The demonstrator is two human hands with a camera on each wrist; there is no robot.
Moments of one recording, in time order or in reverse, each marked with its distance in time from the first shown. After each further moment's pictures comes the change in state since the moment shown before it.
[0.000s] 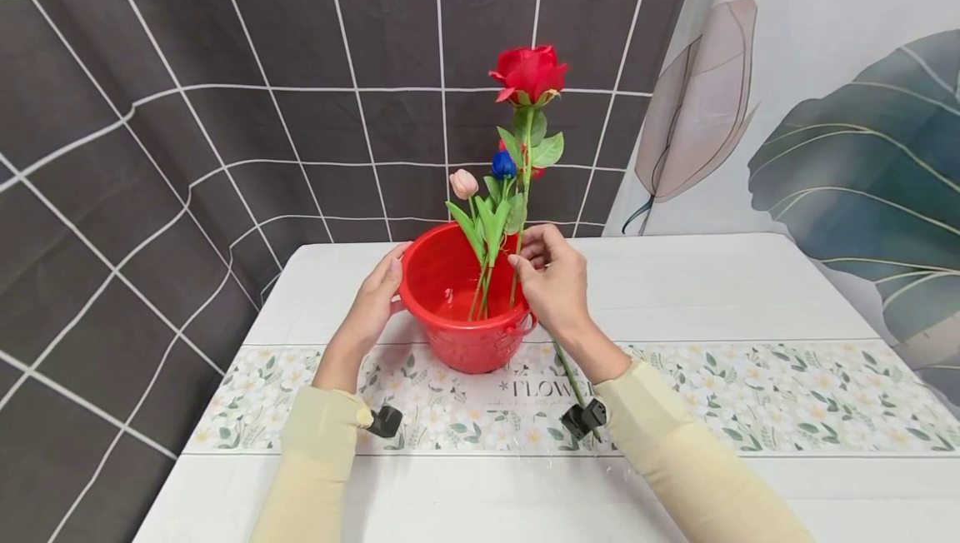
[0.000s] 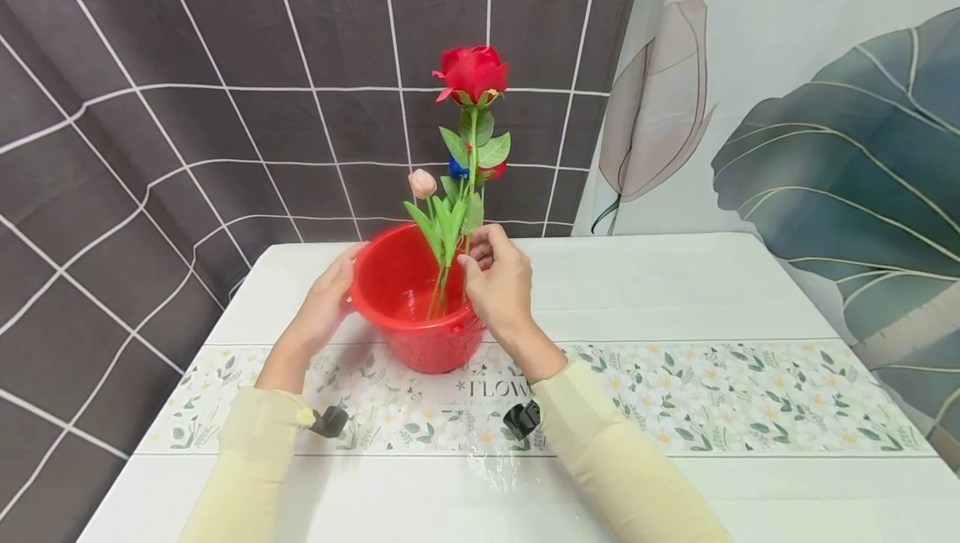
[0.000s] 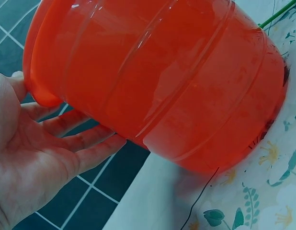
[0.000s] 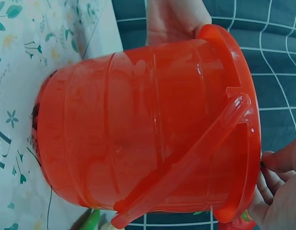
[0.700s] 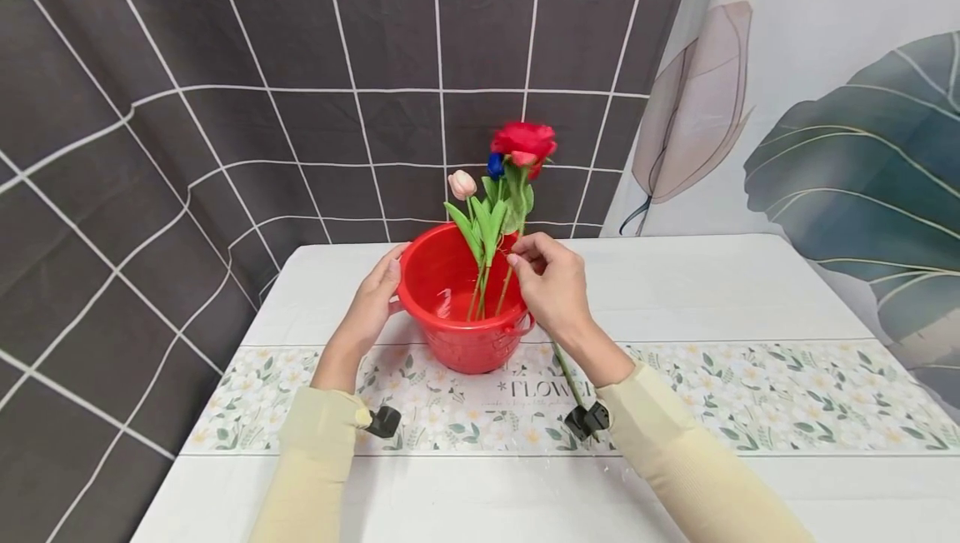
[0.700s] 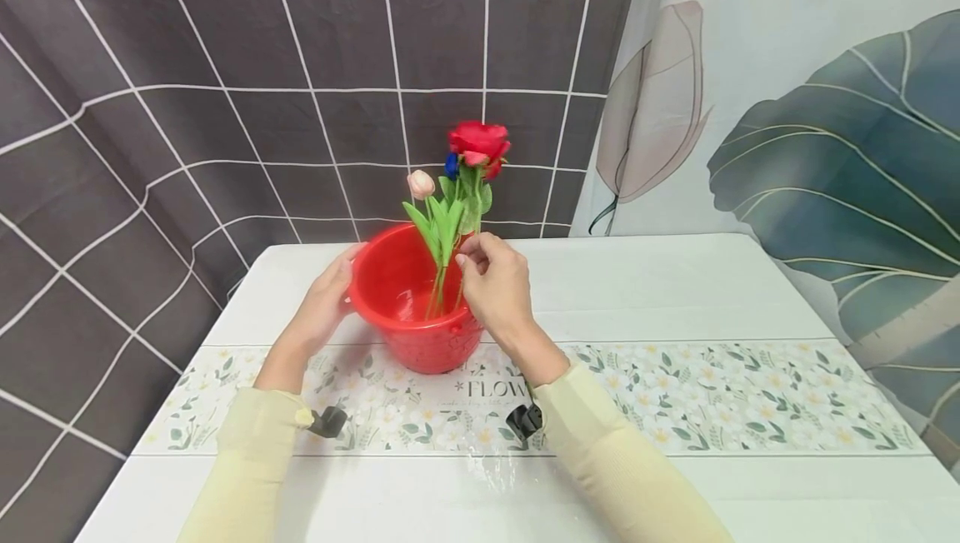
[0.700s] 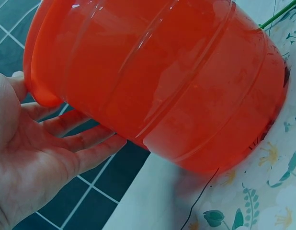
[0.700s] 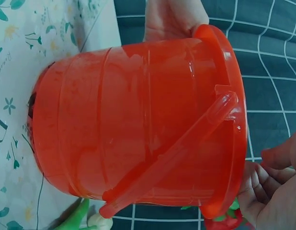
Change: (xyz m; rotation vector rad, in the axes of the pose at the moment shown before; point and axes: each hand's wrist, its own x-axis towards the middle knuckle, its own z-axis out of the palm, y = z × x) left_hand 0.000 0.000 0.001 0.010 0.002 -0.015; right_hand -0.002 -0.007 -0.007 -0.105 -0.060 -0.015
